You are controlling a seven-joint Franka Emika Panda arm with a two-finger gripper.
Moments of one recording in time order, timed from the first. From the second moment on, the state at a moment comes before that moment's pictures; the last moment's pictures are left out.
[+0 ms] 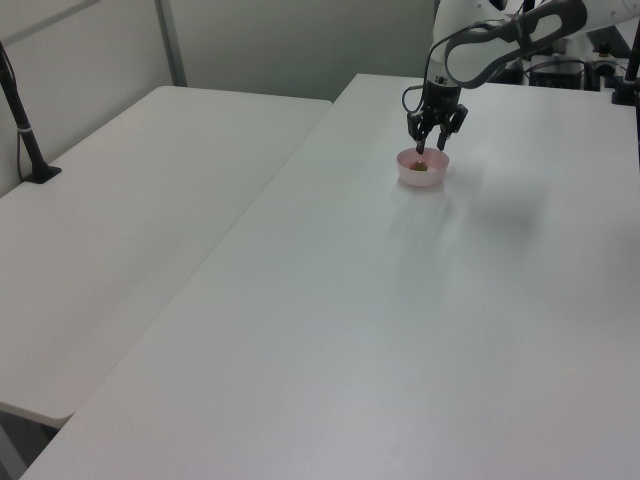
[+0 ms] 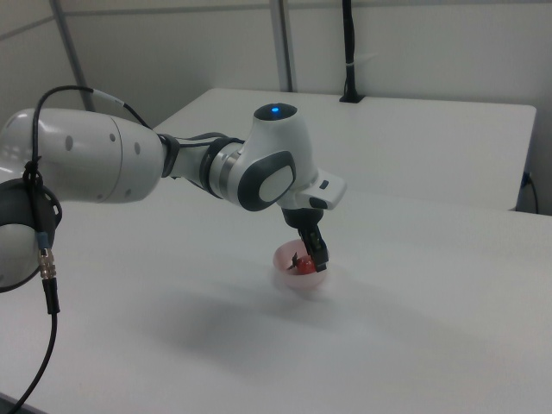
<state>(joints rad) -0.28 0.48 0.01 -1.64 -0.02 2.29 0.50</state>
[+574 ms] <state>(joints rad) -0.28 0.47 0.05 -1.64 -0.02 2.29 0.54</state>
